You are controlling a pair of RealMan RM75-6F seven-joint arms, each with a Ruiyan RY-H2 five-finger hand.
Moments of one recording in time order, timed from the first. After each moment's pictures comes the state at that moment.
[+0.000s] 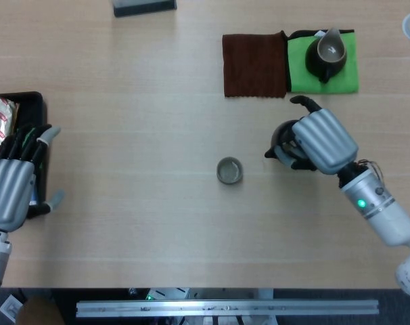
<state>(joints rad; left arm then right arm) -0.17 -1.13 0.01 -1.97 1.46 1.37 0.31 0.63 -1.55 0.01 -1.53 -1.40 1.17 -0.16</state>
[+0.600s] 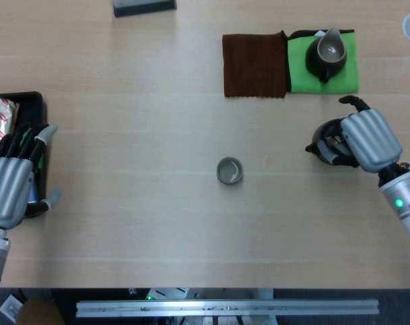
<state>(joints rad) -0.17 -1.13 0.00 -1.95 1.43 1.35 0.32 0.51 -1.54 -0.01 -1.35 -1.45 1.22 0.02</state>
